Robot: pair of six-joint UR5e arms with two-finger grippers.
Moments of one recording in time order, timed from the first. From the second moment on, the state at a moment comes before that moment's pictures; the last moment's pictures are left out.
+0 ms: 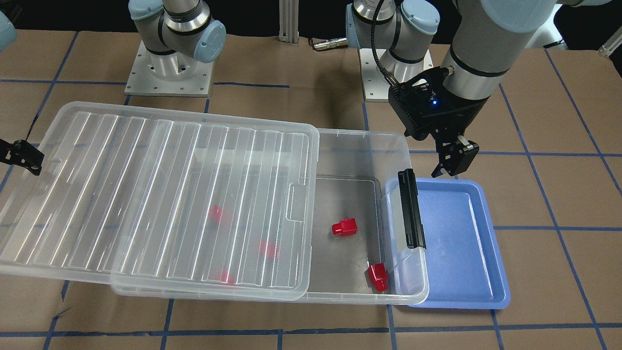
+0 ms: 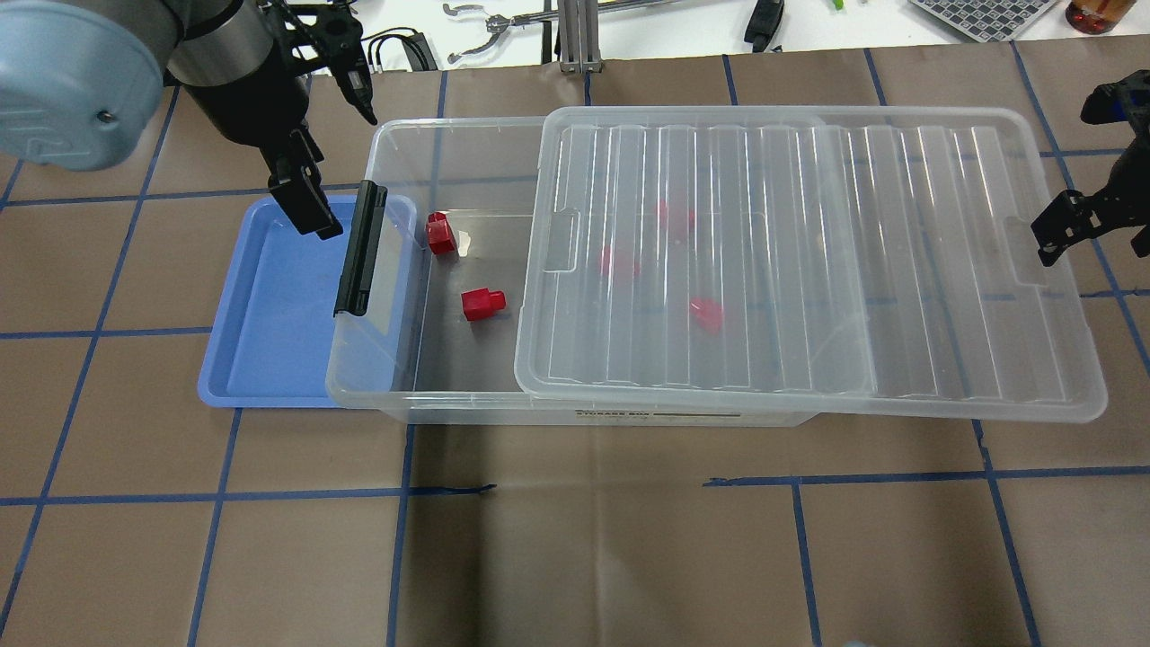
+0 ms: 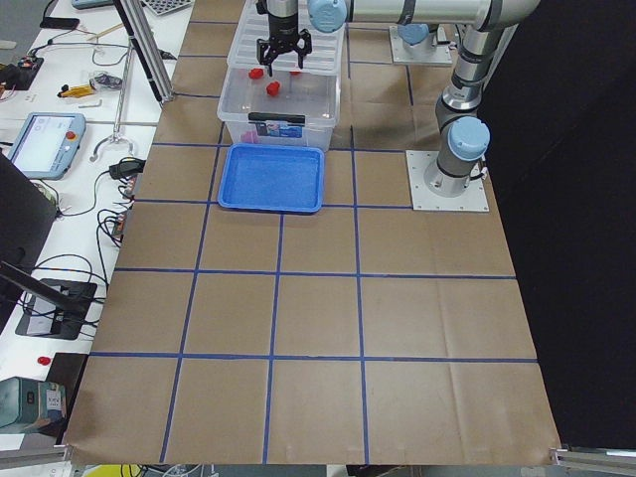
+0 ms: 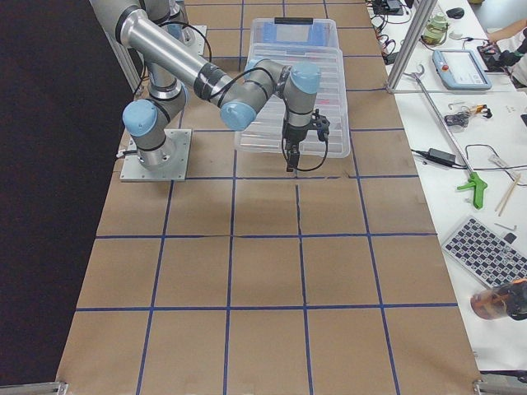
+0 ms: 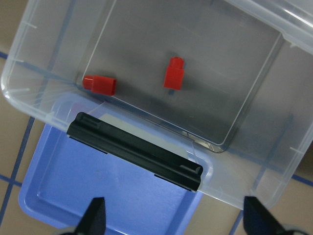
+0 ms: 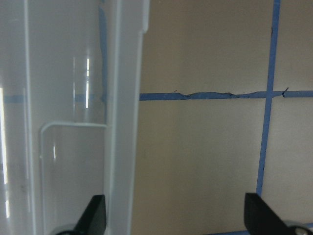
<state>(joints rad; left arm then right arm) -1.57 -1.68 -1.53 -1.52 1.59 1.32 1.07 -1.44 1.78 -1.92 -1.71 -0.50</state>
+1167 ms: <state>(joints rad) -1.72 -1.86 -1.63 -1.21 1.58 1.43 1.37 -1.55 1.53 -1.56 -1.67 0.05</state>
